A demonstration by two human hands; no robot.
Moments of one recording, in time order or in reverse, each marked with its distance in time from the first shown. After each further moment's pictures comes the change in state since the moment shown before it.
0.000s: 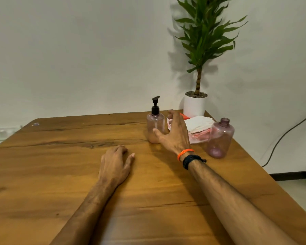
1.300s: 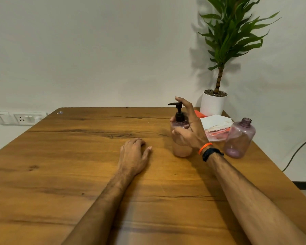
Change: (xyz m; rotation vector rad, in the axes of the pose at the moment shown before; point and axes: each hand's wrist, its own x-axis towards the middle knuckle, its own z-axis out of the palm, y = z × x) left_hand -0.001 -0.008 0.004 -0.044 -0.005 0.026; right_hand 0.000 -0.005 -0.007 0.437 -0.199 -0.282
